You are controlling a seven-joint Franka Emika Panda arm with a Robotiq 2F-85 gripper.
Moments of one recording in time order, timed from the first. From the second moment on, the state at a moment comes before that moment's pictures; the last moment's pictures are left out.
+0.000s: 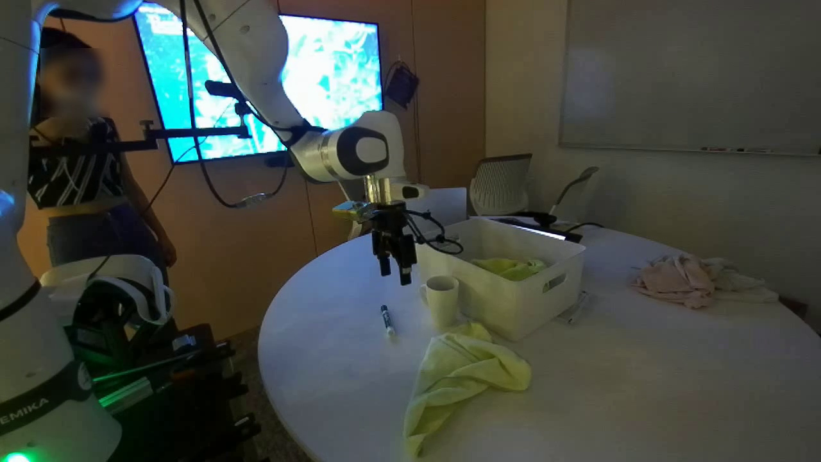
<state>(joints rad) 0.16 0.34 -0.05 -2.14 -0.23 2.40 0.30</state>
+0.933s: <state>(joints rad) 0.16 0.48 0.03 -2.12 -0.37 2.45 -0.18</state>
